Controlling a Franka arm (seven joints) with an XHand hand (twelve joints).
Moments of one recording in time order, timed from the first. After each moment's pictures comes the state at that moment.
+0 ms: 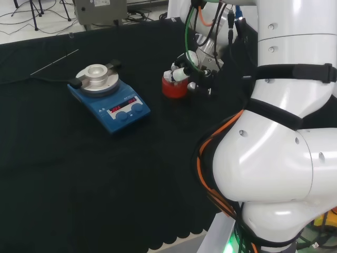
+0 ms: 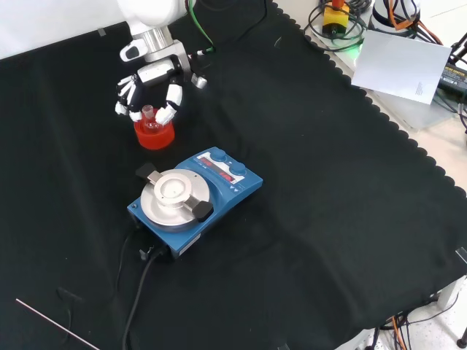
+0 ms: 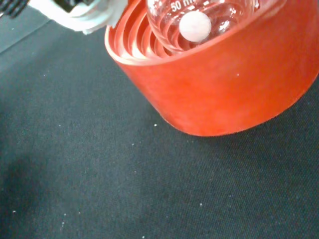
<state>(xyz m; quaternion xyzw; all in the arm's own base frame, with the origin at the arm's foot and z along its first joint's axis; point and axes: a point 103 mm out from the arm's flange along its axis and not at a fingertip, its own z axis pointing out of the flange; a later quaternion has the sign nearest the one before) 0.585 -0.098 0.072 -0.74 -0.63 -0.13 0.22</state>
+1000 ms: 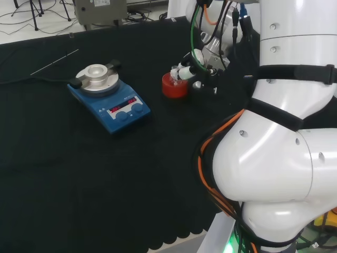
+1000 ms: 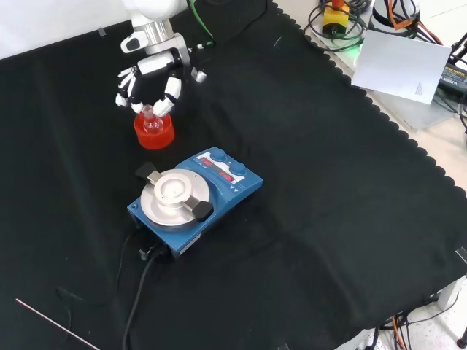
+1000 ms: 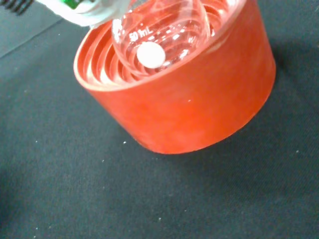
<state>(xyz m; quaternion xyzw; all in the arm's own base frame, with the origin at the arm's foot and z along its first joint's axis) 0.579 -0.116 0.078 -0.75 -0.62 -0.13 0.20</state>
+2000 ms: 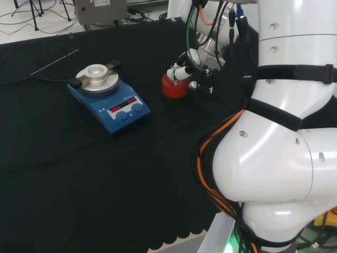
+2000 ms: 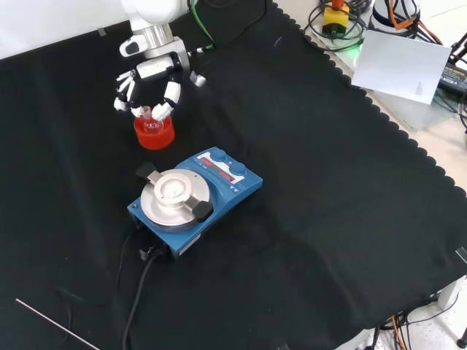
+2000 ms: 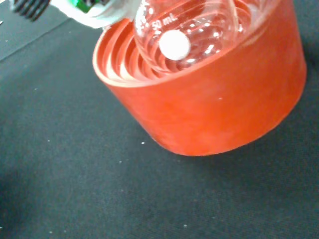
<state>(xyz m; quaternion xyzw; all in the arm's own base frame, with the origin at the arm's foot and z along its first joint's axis) 0.586 -0.104 0.078 -0.74 -0.63 -0.14 0.20</state>
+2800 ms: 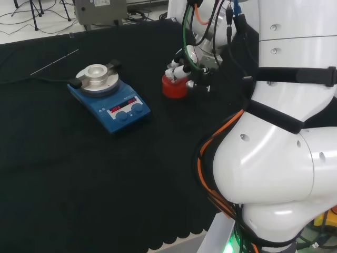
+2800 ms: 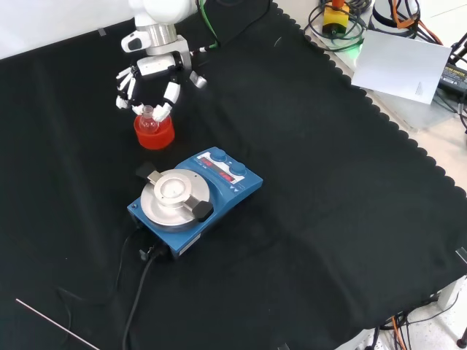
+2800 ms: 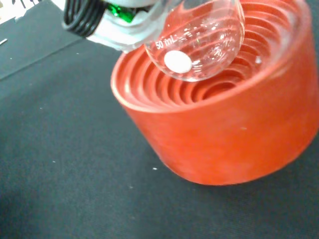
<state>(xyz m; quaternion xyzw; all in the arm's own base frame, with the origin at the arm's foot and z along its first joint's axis) 0.590 -0.096 0.089 -0.75 -0.63 -0.15 0.15</state>
